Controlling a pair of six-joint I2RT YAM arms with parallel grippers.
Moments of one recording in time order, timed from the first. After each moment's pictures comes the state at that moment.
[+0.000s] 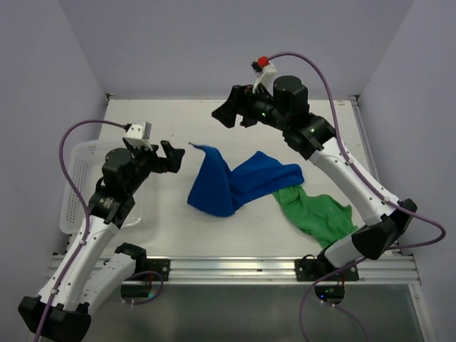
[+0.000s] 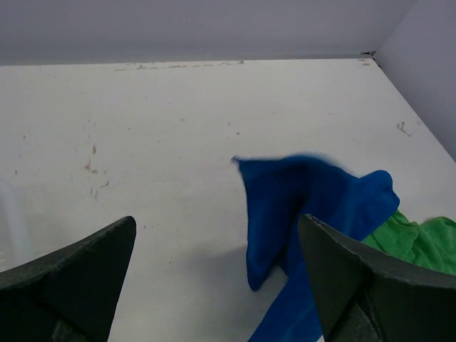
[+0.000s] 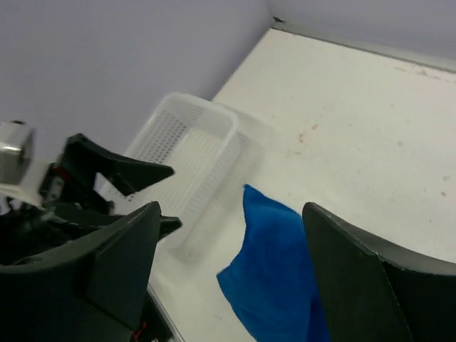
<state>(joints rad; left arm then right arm) -0.30 0.77 0.79 -0.19 0.08 -0.26 0.64 1.51 1.73 -0.38 -0.25 0.45</state>
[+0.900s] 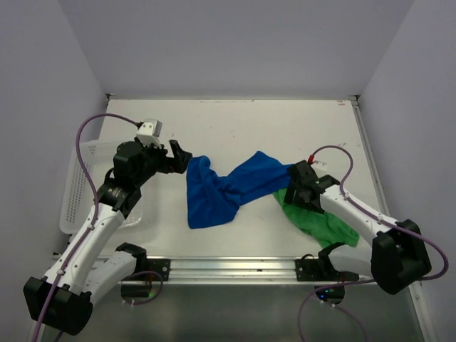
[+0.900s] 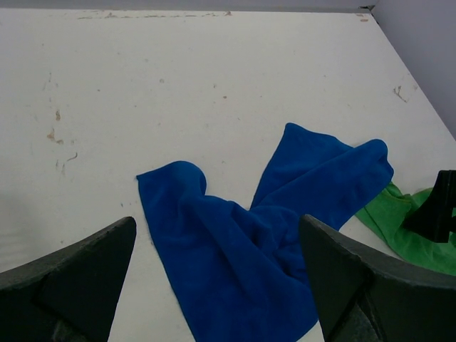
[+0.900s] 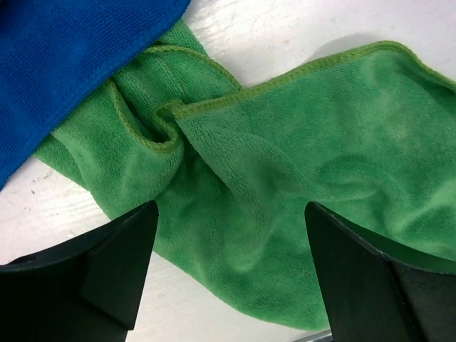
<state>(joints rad) -0.30 0.89 0.79 -0.20 0.15 -0.29 0.46 1.20 0.70 -0.74 0.42 0.75</state>
